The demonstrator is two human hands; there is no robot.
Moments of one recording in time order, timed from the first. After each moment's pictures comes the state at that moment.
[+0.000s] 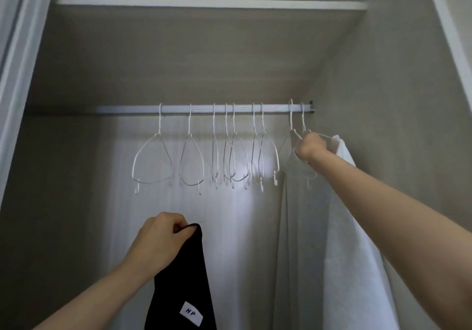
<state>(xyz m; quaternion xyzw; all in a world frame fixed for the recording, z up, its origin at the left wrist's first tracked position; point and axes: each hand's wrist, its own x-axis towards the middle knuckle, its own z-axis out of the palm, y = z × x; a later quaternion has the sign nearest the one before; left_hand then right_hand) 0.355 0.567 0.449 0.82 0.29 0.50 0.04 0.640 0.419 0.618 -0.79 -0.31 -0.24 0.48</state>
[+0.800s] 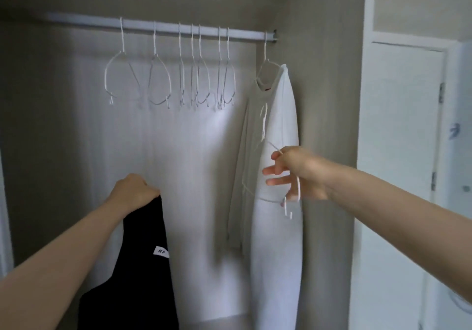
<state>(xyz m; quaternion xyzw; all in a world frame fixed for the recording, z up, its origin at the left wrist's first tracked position) 0.327 0.530 0.362 0.80 0.46 0.34 0.20 0.502 0.238 0.423 -0.70 -0.35 0.22 0.58</state>
